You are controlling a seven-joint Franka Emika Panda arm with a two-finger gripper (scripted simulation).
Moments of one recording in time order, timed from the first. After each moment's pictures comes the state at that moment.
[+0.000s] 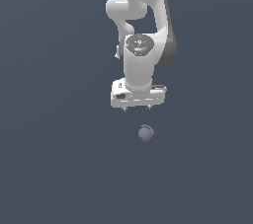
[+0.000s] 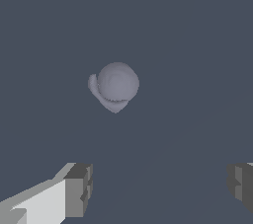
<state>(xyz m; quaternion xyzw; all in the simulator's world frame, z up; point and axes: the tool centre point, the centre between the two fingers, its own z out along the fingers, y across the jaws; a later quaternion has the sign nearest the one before) 0.003 0.043 0.161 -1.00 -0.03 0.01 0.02</state>
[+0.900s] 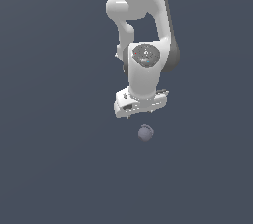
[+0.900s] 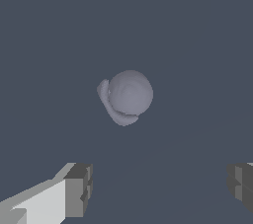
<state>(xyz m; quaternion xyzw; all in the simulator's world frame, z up) 0.022 0.055 0.142 -0.99 -0.14 0.01 0.01</state>
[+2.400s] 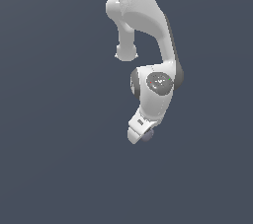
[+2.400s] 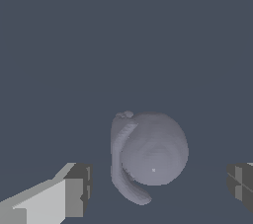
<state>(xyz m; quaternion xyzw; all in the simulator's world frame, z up) 0.063 0.087 0.085 -0.92 -0.38 0.00 0.00</state>
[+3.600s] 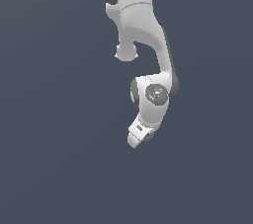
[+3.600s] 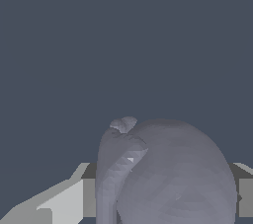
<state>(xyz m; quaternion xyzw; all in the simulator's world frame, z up) 0.063 0.087 0.040 -0.92 -0.38 0.00 0.00</state>
